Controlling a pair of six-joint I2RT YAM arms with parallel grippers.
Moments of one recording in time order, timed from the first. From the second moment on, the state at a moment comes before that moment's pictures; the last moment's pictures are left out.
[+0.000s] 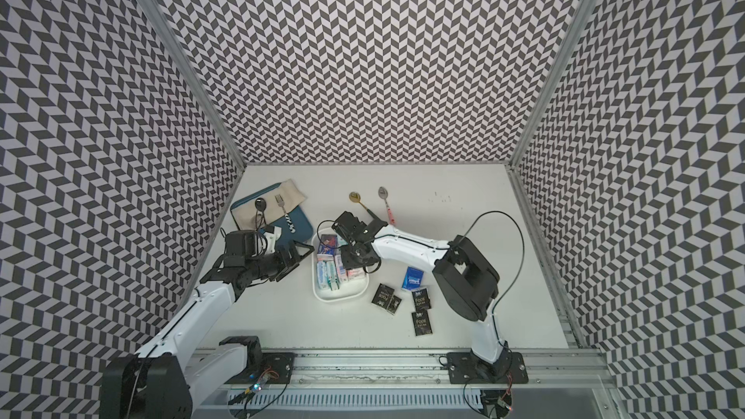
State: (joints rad) left arm 0.01 1.03 0.52 -0.31 0.68 -0.60; right arm 0.91 1.97 1.49 -0.70 -0.02 0.66
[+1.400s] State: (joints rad) left arm -0.07 1.03 0.58 -0.33 0.66 -0.60; right arm 0.58 1.54 1.00 -0.73 0.05 0.64
